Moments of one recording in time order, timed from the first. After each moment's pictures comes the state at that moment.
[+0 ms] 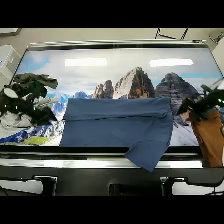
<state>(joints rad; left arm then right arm) 0.31 -1.60 1.19 1.10 -1.55 -1.36 -0.39 -1.51 1.36 -1.32 1.59 1.65</state>
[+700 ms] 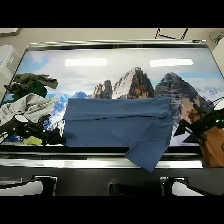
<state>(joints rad) 0.30 -1.45 0.73 0.98 -1.31 -1.26 -0.43 -1.34 0.98 -1.32 1.58 1.56</state>
